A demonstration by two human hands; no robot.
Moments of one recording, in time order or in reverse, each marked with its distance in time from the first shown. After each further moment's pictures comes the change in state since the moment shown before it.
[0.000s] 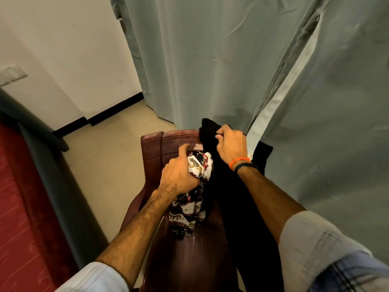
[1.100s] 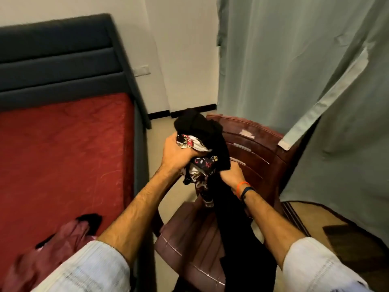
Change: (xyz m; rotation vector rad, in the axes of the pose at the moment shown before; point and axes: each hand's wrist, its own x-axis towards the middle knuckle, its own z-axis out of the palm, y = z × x) left_hand -0.247 0.020 -0.032 -0.821 0.714 -0.100; right_hand -0.212 -0.028 -0.014 0.553 -0.574 0.091
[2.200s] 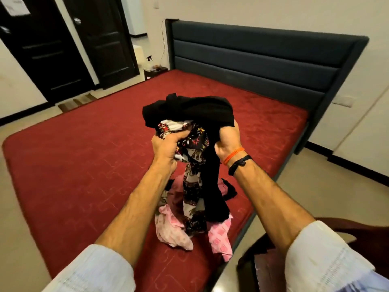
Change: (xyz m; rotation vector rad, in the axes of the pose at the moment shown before) left_hand -0.263 -0.026 -0.448 -0.571 1.217 -0.038; right_hand -0.355 -0.280 0.372 0.989 -1.091 -0.040
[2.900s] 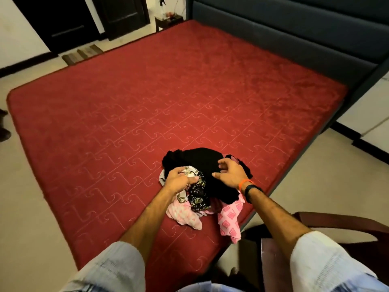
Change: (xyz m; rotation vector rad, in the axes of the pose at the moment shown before) left_hand 0.053 -0.151 -0.115 0.601 -0.059 -0.567; right_hand 0.041 0.139 -0.156 -1.538 -0.227 0.461
